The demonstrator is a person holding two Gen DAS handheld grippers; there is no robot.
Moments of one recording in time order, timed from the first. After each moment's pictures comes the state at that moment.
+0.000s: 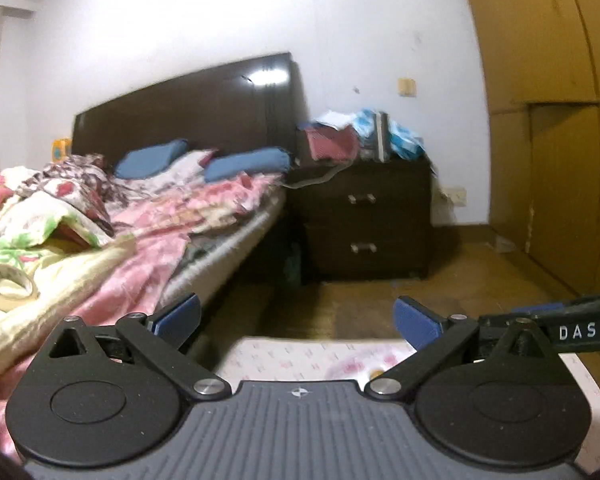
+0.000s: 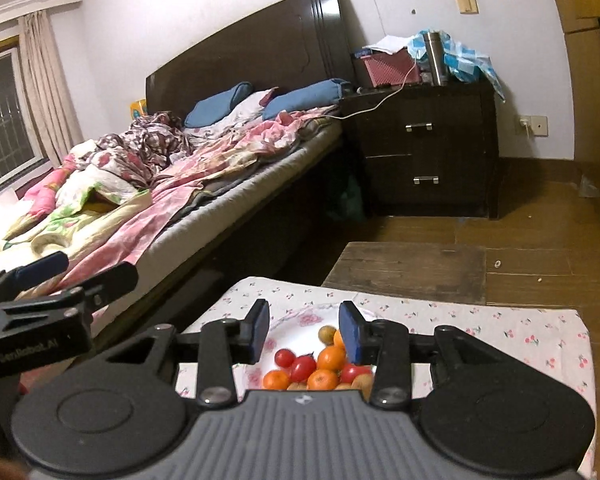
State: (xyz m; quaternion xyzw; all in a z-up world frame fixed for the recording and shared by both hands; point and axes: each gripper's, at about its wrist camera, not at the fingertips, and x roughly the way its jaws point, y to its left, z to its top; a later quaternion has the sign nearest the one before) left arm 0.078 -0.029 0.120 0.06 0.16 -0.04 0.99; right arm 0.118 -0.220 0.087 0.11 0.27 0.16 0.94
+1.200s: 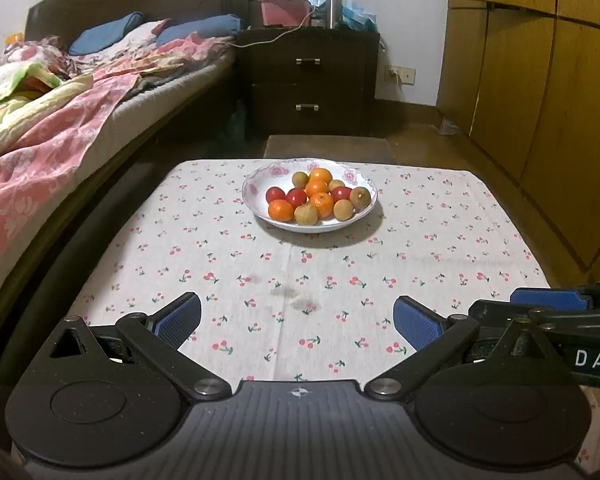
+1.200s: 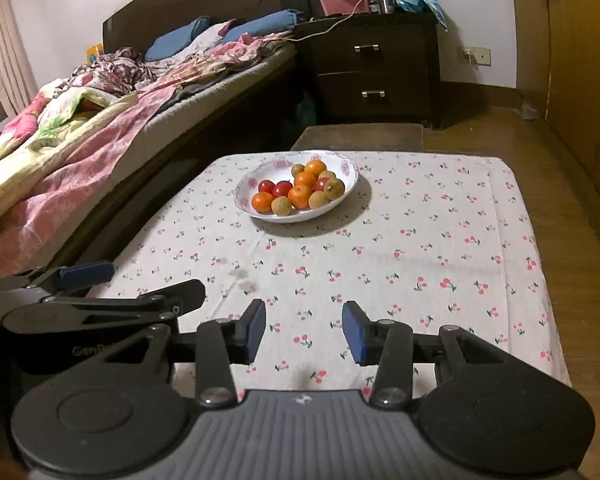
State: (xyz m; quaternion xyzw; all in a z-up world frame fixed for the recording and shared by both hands) left arm -0.019 -0.036 0.048 0.04 0.34 -0.09 0.94; right arm -0.044 -0.205 0.042 0.09 0.38 0.08 0.92
